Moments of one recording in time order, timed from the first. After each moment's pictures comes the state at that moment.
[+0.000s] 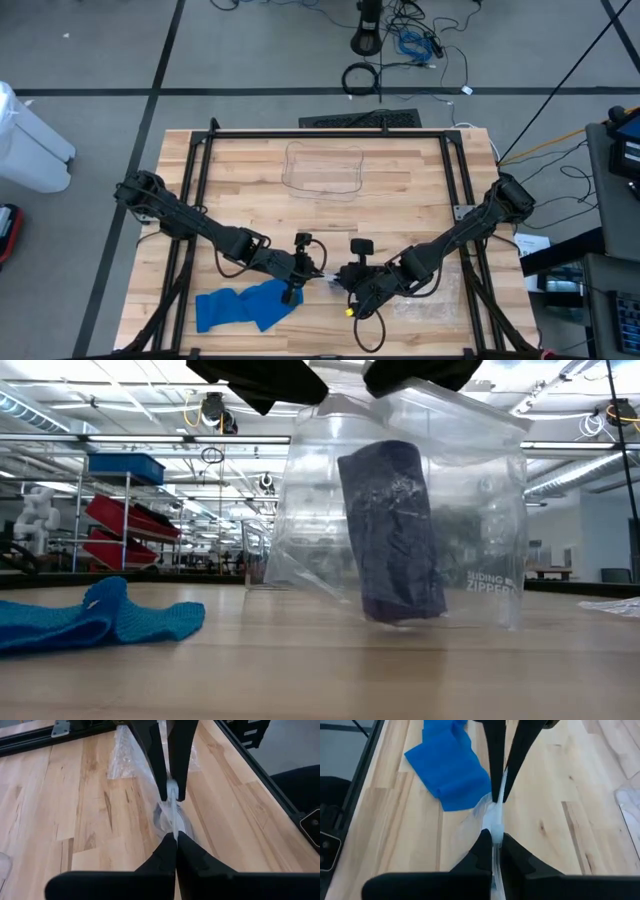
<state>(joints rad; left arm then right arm) -0.43 1.61 1.05 -0.05 -0.20 -0.02 0.56 1.73 1.31 -0.47 0.47 0.42</state>
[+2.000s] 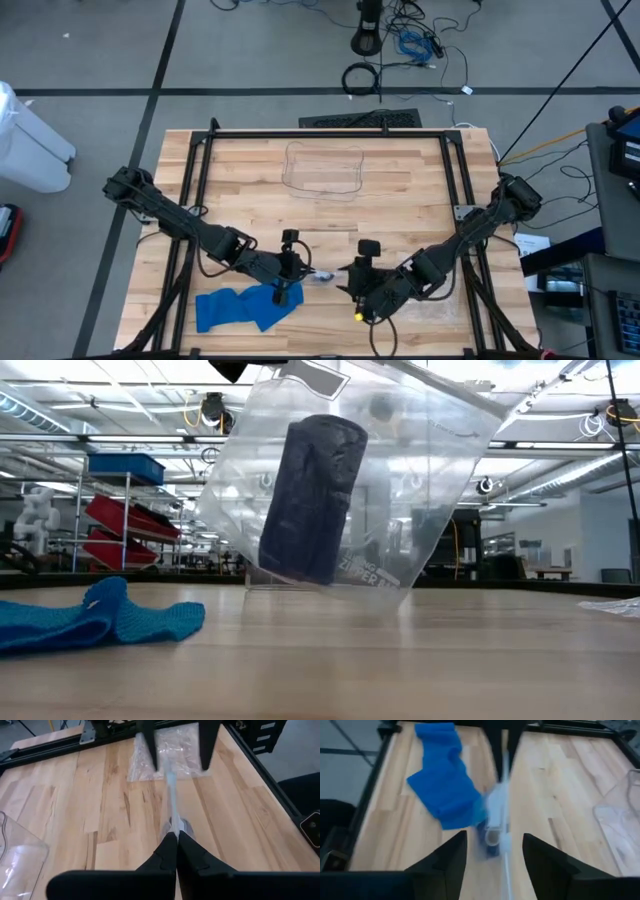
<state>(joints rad) -0.49 1.51 1.05 -0.14 -0.35 -0.05 0.60 1.68 1.31 -0.41 0.60 0.41</state>
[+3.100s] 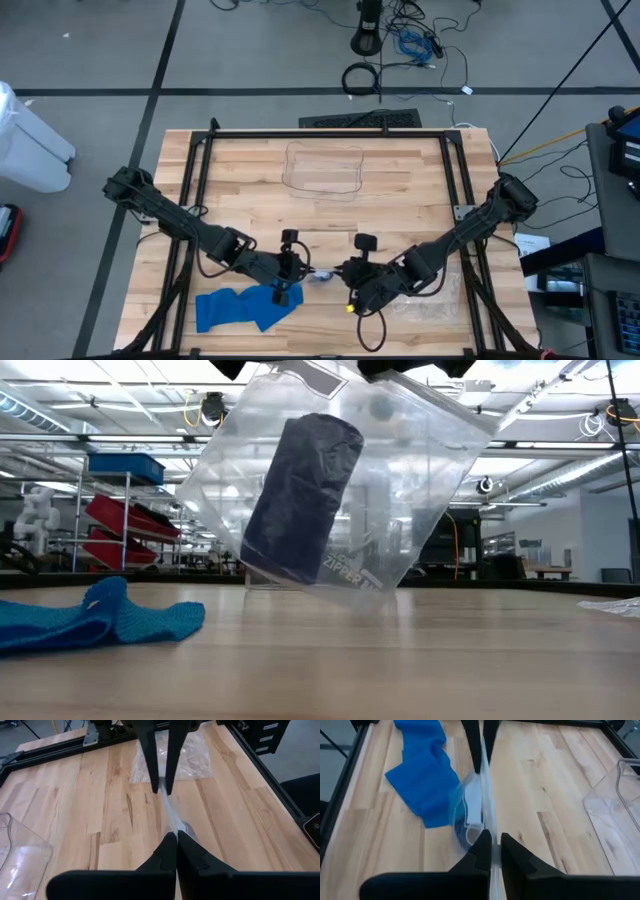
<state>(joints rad) -0.50 1.51 1.05 -0.14 -0.37 -0.05 0.56 1.71 1.31 -0.45 0.60 0.44</state>
